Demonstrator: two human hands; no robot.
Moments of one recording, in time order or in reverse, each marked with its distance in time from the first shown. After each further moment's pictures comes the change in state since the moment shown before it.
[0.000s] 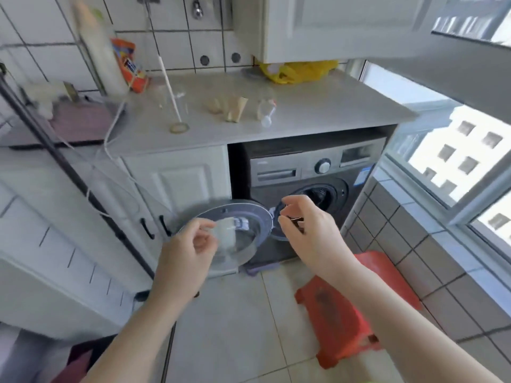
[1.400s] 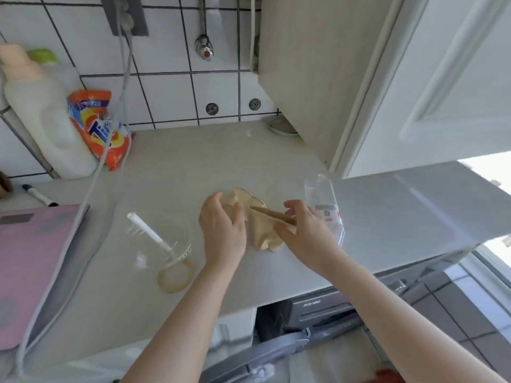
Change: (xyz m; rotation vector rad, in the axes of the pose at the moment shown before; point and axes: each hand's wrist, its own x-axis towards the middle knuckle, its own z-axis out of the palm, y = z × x) left_hand 0.508 -0.019 0.091 -0.070 0.201 -0.068; right_hand 0.471 0.013 0.093 -0.161 -0.068 0.142
